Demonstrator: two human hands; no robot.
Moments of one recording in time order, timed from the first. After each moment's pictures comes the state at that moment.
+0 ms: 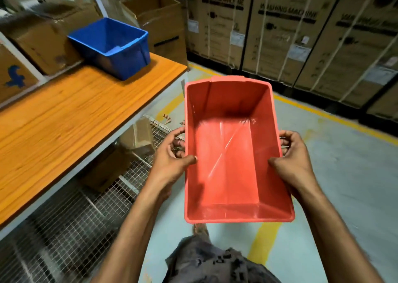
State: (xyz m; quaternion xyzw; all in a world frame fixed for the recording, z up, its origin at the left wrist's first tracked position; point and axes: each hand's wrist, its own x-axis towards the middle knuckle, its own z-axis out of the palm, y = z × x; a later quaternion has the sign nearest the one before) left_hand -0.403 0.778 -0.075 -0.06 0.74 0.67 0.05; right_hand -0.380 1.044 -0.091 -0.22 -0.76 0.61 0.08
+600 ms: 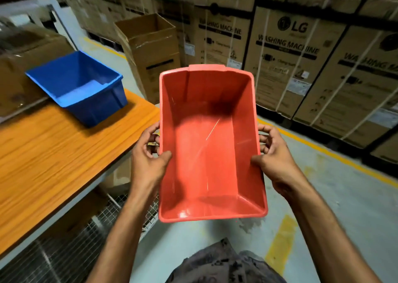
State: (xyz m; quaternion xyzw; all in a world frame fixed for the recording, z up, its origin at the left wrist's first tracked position) left_hand -0.655 0.848 -0.058 -0.07 0.75 0.64 -0.14; right_hand -0.649 1.115 -0.051 -0.12 -0.72 0.68 -0.01
